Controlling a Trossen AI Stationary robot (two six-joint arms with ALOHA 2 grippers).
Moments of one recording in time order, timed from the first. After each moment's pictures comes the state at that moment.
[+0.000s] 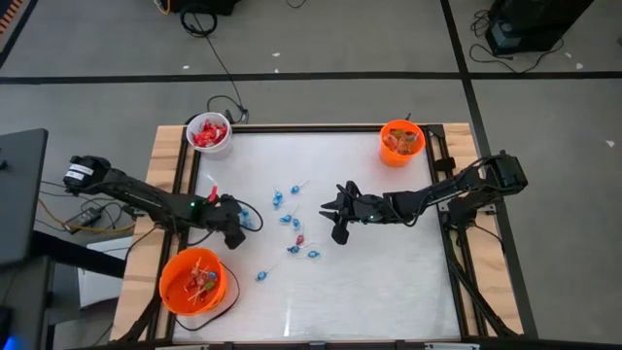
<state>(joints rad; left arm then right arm) -0.21 1.10 0.35 -0.53 -0.27 -0.85 0.11 1.57 0.71 0.38 0.32 0.28</state>
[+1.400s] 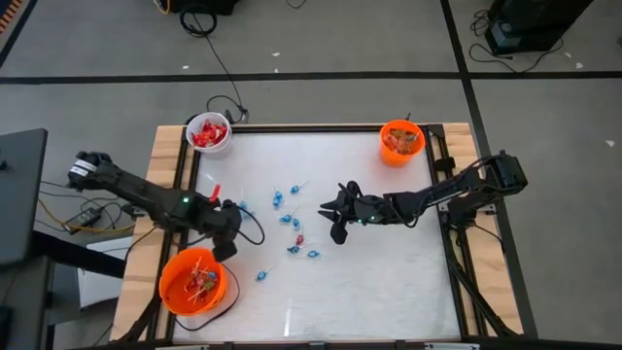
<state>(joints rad) -0.34 1.10 0.80 -1.02 -0.08 -0.77 0.12 1.57 0.71 0.41 0.34 0.38</state>
